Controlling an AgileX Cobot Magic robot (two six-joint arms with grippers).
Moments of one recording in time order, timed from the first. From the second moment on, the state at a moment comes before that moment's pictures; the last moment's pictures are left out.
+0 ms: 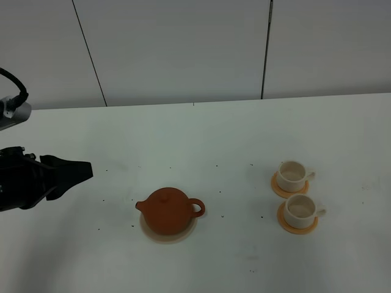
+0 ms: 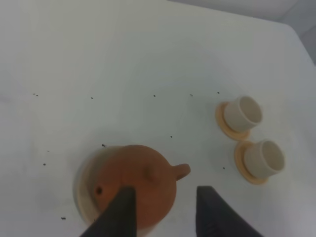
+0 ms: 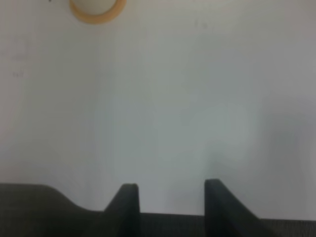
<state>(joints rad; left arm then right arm) 0.08 1.27 -0.70 -1.16 0.59 1.02 -0.02 0.34 -0.52 0.22 1.13 -0.17</state>
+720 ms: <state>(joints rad) 0.08 1.27 -0.70 -1.19 0.64 1.07 -0.02 0.06 -0.49 0.27 1.09 -0.18</state>
